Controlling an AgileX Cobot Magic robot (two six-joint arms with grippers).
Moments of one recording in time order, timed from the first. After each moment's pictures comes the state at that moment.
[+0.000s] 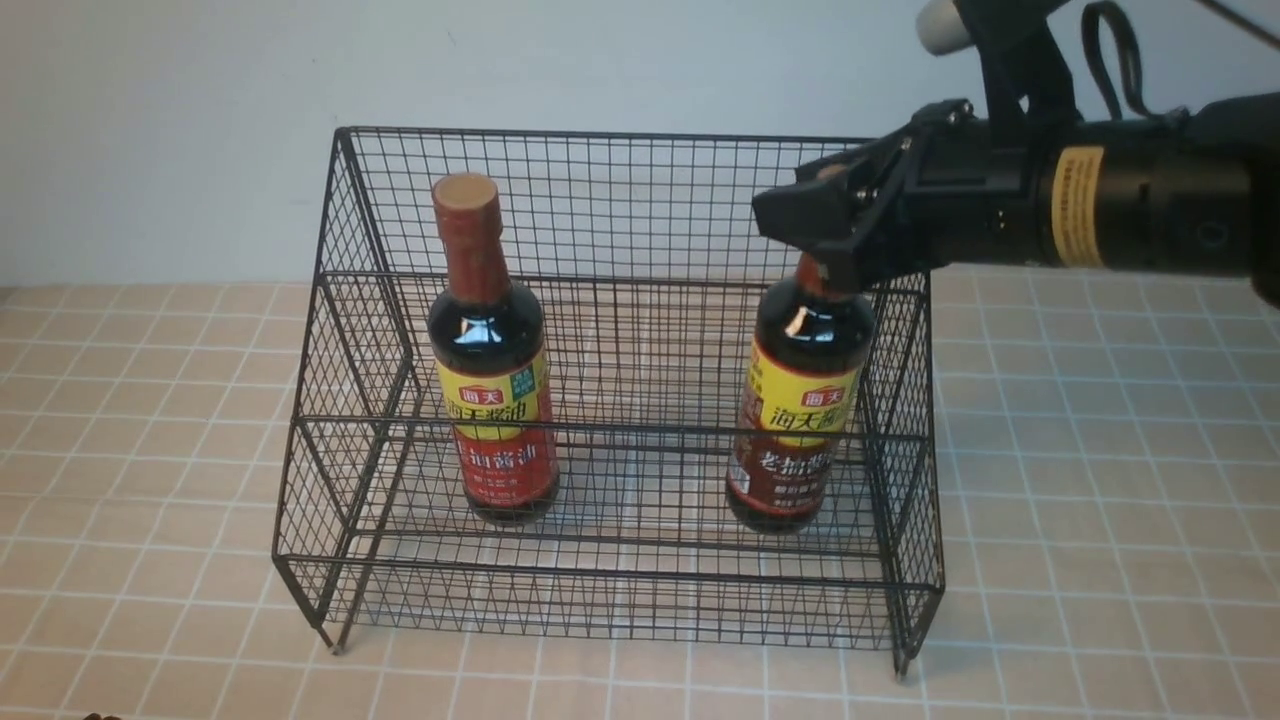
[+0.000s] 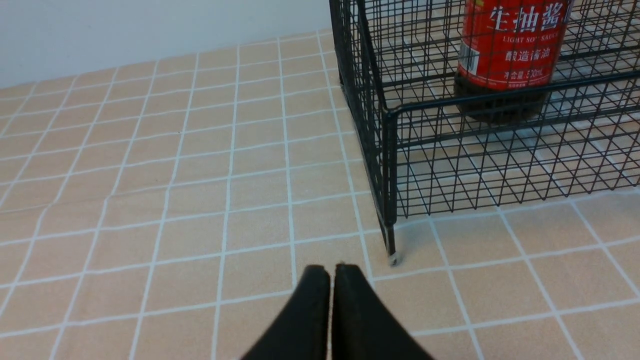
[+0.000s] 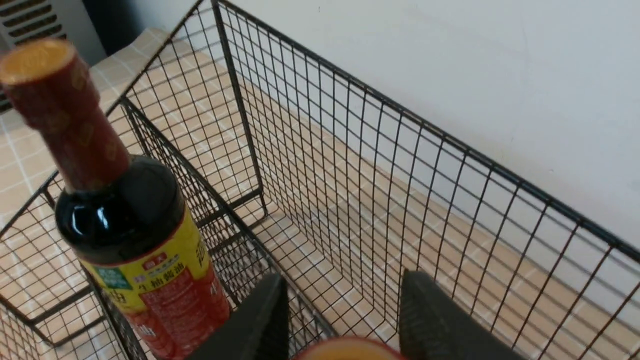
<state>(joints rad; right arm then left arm) 0.34 1.52 -1.16 -1.76 -0.38 1.66 -0.11 -0.01 0.03 -0.06 0.38 0.16</state>
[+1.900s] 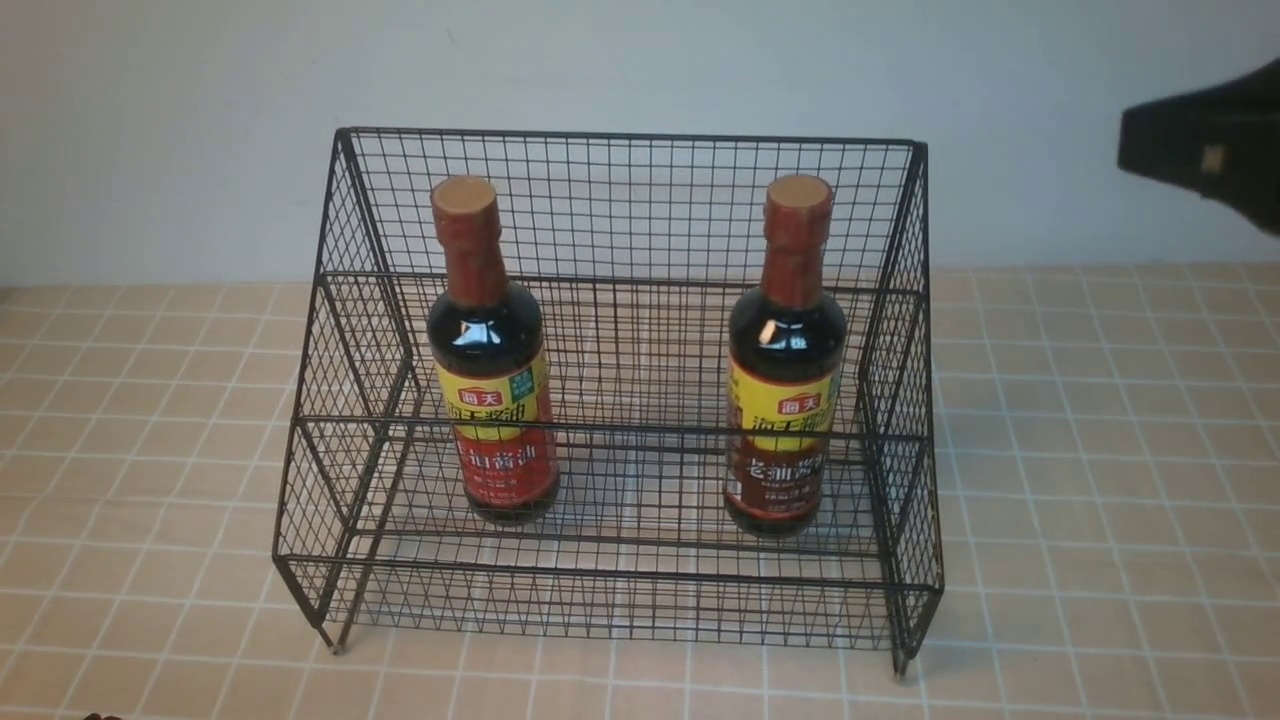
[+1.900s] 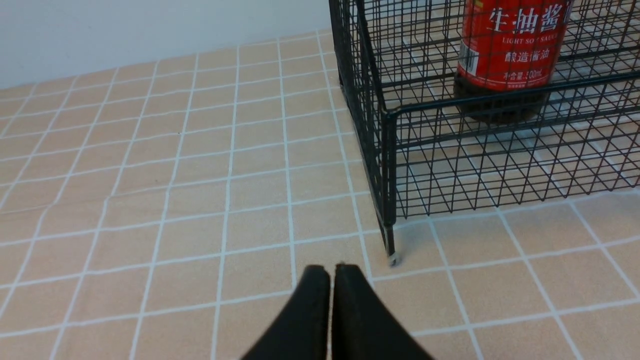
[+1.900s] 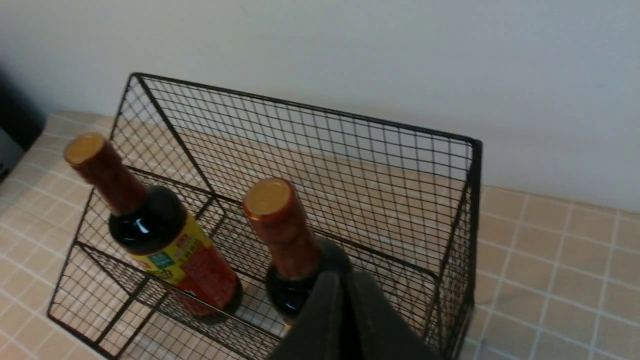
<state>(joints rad) 0.34 0.99 -1.14 0.35 0.76 -0.11 -0.11 -0.01 0.03 -0.06 0.38 0.16</state>
